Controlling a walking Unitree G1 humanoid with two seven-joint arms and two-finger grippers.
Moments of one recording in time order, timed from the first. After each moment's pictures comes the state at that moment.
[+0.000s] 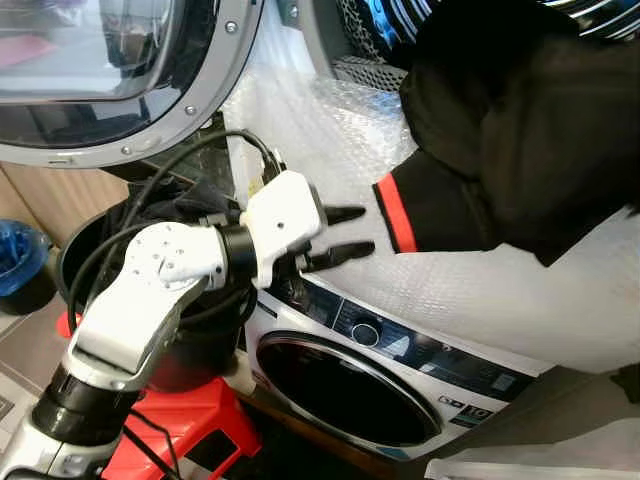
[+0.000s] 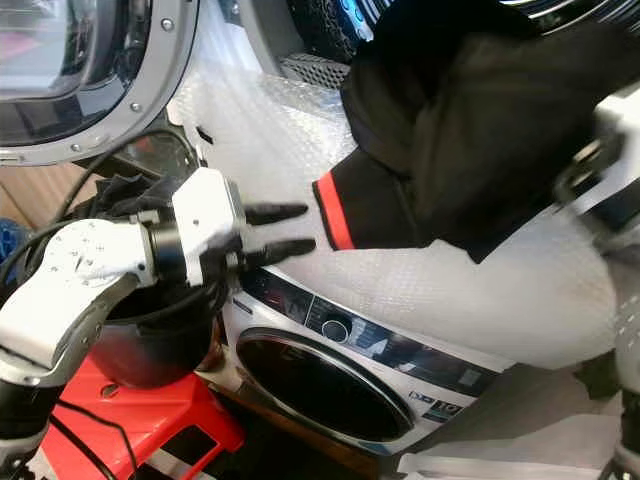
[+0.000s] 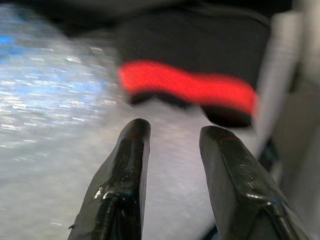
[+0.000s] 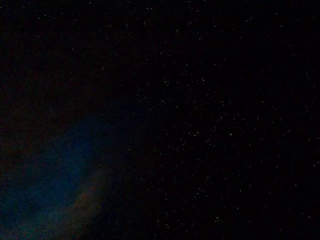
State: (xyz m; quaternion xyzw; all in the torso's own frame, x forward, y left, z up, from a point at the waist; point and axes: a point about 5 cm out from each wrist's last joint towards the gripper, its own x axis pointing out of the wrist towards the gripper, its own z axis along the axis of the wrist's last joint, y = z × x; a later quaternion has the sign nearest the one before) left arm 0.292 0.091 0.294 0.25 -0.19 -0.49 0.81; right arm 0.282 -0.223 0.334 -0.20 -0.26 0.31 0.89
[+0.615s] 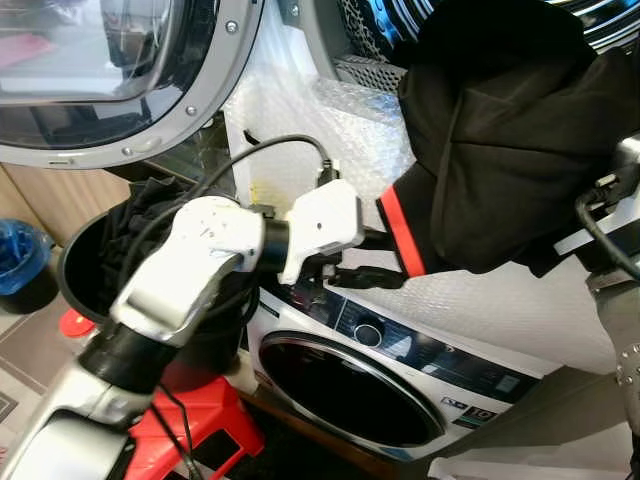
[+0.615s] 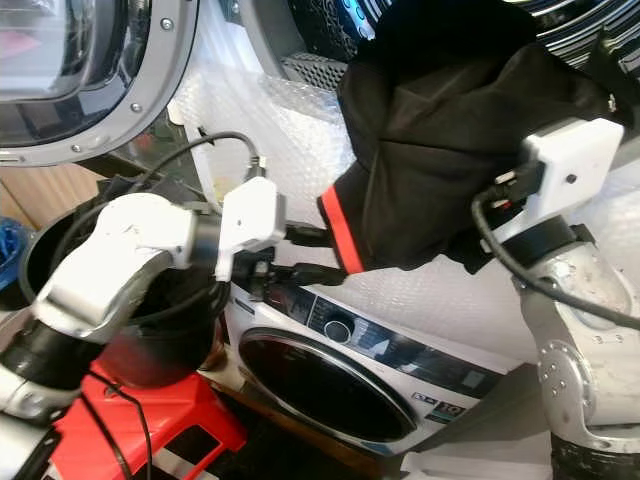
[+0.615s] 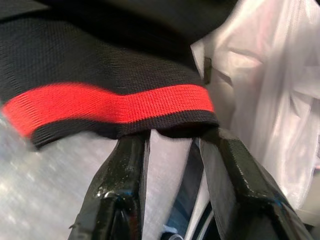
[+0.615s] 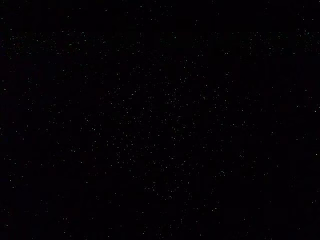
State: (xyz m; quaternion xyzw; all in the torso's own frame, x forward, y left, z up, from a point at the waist) left arm 0.310 0.057 0.295 0.28 -0.14 -0.65 0.69; right arm 0.283 -0.195 0.311 -0.07 -0.26 0.20 0.94
